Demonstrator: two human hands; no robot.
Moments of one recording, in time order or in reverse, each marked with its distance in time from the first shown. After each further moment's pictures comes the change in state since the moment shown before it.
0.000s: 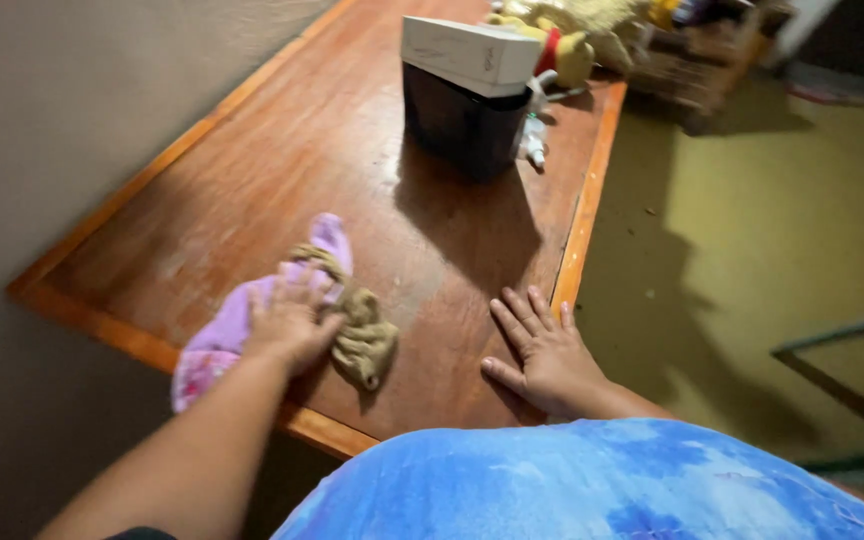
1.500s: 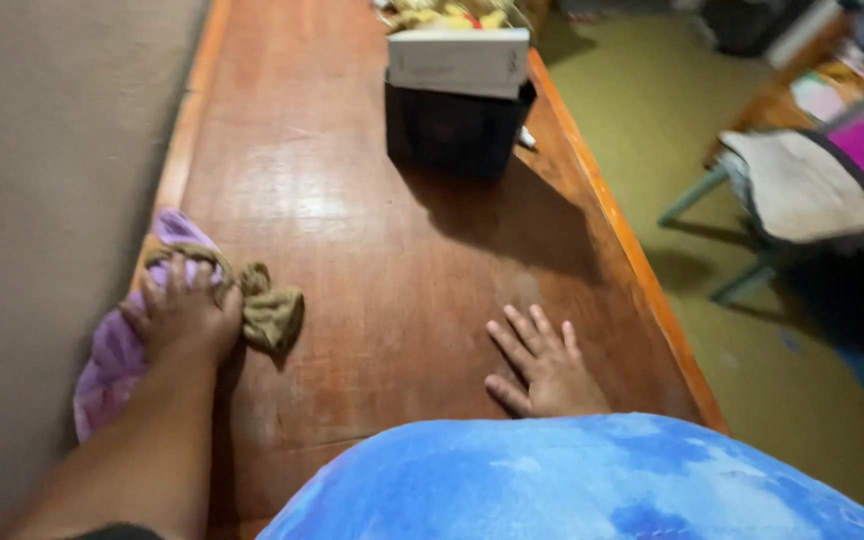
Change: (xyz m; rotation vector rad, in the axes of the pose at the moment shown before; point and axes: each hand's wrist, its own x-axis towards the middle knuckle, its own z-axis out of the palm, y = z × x) left_hand 0.248 -0.241 -0.029 0.036 0.153 0.103; right_hand 0.091 -0.211 0.063 -0.036 0.273 0.467
